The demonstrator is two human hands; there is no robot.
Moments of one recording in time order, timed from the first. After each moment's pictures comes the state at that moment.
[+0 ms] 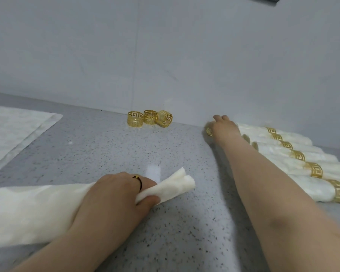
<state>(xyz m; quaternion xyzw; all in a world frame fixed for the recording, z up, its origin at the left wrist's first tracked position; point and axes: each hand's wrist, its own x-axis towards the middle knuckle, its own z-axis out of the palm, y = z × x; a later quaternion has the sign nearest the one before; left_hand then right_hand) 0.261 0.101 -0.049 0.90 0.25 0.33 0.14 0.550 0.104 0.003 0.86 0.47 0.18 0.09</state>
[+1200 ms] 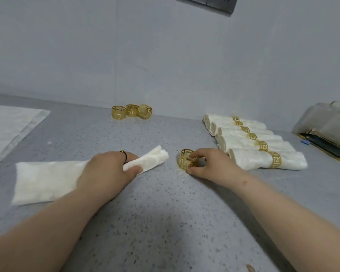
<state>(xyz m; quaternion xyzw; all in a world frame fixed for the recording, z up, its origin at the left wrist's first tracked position) 0.260 0.095 -0.038 0.89 0.31 0.27 0.18 0.437 -0.046 0.006 0.86 0.48 -0.06 -0.14</state>
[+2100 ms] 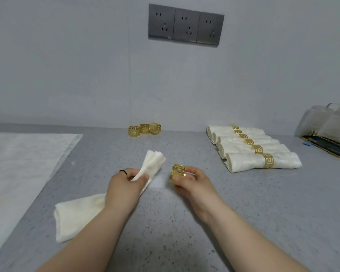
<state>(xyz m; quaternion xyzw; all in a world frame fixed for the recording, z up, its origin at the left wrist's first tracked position) 0.229 0.023 -0.016 0.68 0.41 0.40 0.45 0.342 -0.067 -0.012 0.59 0.22 -0.35 -0.70</state>
